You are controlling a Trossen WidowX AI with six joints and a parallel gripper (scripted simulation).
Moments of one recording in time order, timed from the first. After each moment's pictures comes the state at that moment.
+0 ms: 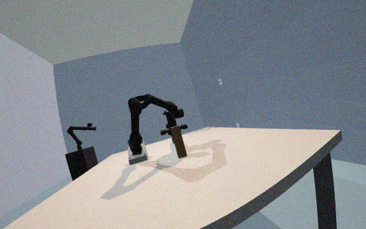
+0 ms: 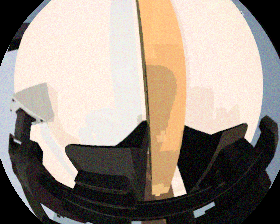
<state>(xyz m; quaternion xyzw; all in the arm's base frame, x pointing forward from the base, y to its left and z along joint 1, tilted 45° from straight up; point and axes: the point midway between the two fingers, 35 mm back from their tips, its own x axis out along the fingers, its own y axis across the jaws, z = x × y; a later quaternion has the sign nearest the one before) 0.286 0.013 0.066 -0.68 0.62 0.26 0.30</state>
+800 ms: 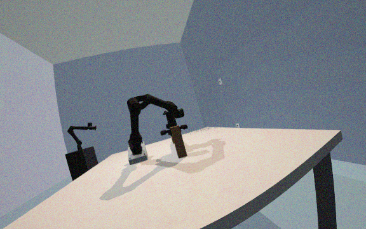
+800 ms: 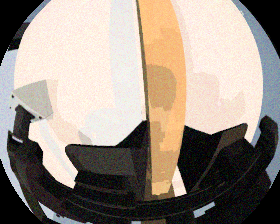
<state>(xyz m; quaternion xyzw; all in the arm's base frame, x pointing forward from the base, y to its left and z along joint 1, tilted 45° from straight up) 0.286 0.007 0.070 -0.68 0.62 0.26 0.30</state>
